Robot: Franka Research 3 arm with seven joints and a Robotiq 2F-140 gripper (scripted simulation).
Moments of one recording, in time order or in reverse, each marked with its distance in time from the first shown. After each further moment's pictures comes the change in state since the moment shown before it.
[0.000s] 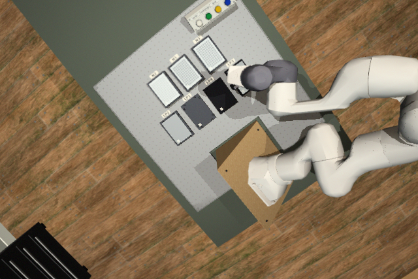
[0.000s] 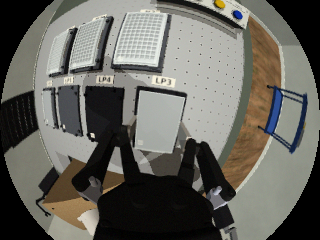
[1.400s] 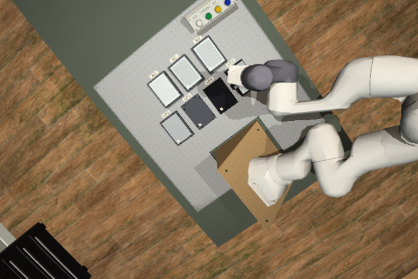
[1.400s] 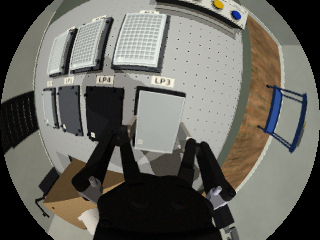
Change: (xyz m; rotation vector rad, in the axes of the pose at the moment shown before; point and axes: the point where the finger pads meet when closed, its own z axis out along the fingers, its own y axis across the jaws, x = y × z) arm 0.000 0.001 -0.004 -0.003 0.000 0.002
